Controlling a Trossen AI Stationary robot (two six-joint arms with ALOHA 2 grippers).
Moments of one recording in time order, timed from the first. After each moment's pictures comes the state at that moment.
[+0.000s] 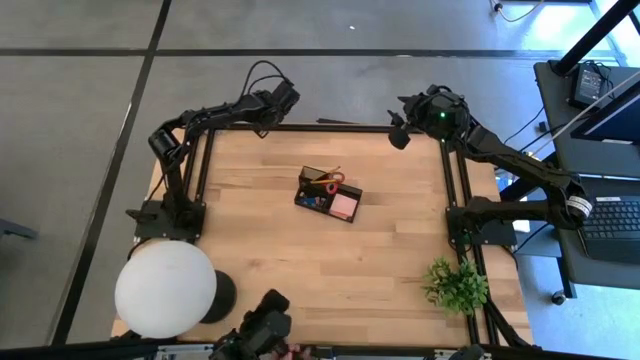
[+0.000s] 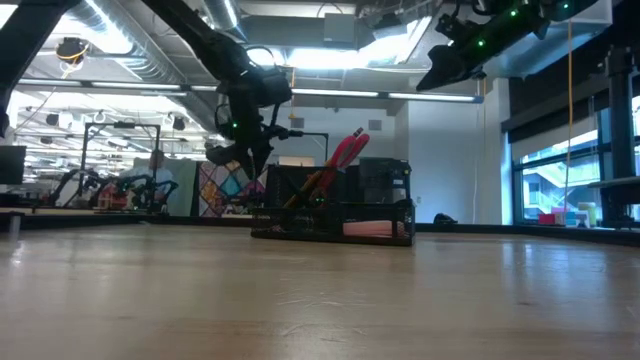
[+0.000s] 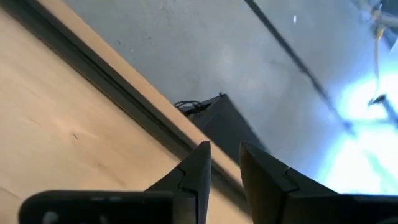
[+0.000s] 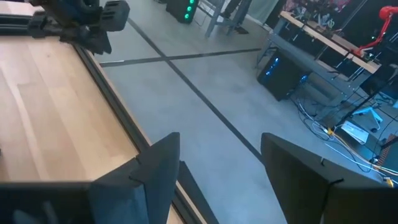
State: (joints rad) left arm 0.75 1.86 1.40 -0.56 -0.45 -1.53; right arm -0.69 1.08 0.91 -0.13 0.15 -0.35
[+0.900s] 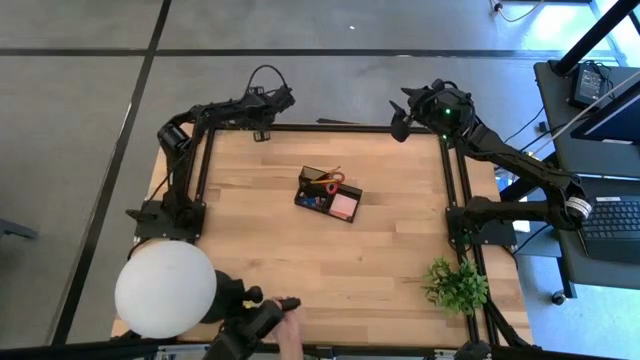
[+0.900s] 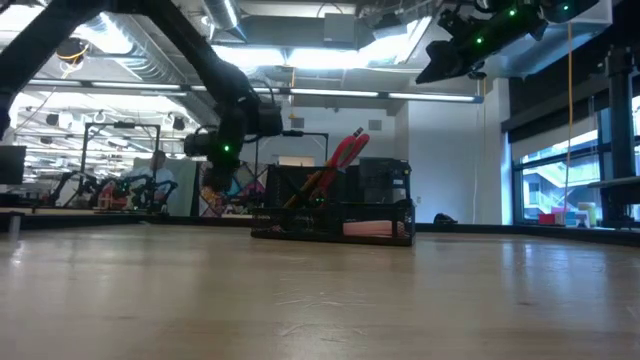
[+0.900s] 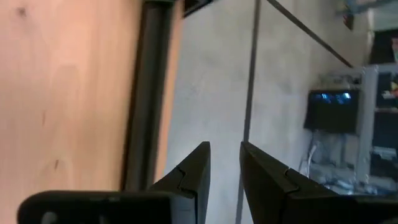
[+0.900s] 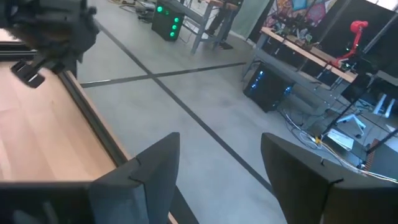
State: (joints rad) left arm 0.82 1.96 1.40 -0.71 -0.75 -2.49; right arm -0.72 1.08 0.91 -0.04 0.15 -0.34
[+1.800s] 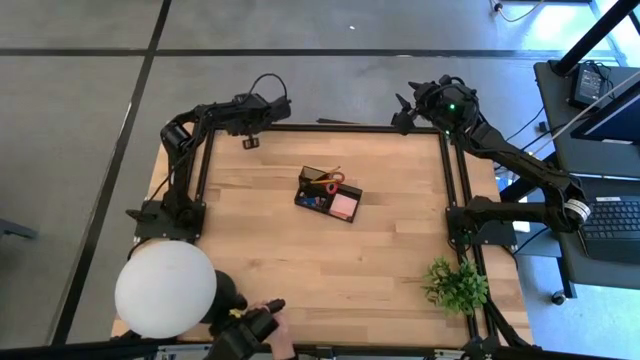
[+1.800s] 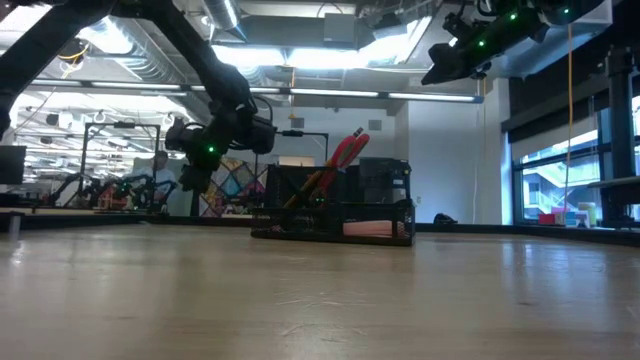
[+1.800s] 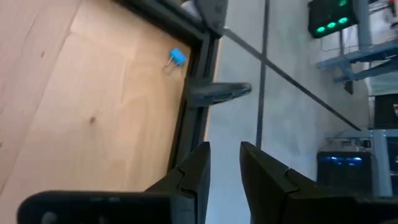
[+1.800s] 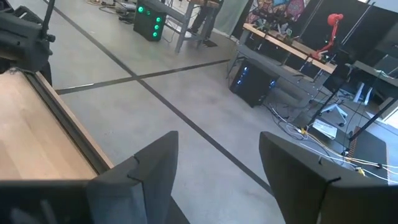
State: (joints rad) left arm 0.82 1.99 1.40 -1.03 -0.85 -2.77; right arm -0.80 1.08 0.91 -0.02 0.15 -0.32
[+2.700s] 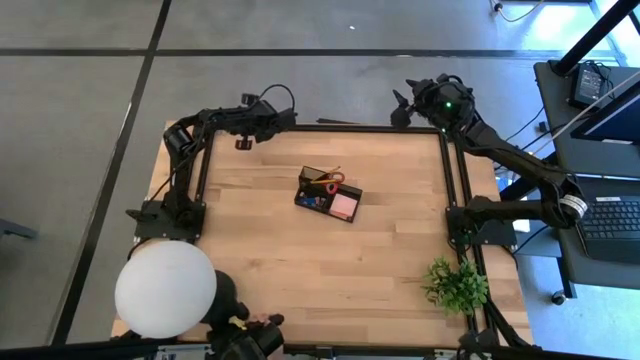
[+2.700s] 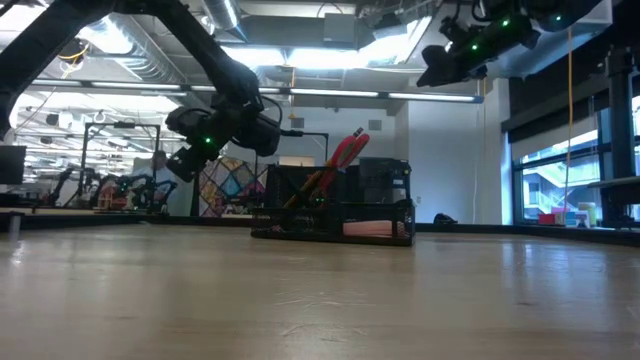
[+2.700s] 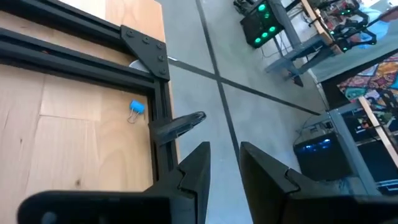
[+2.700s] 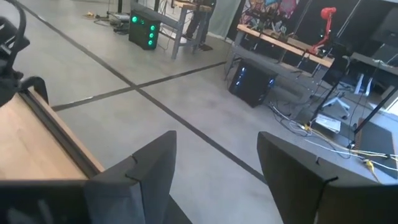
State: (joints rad) left arm 0.74 1.99 1.40 -1.21 -1.10 -2.72; right arm -0.80 1.12 0.91 0.04 0.15 -0.25
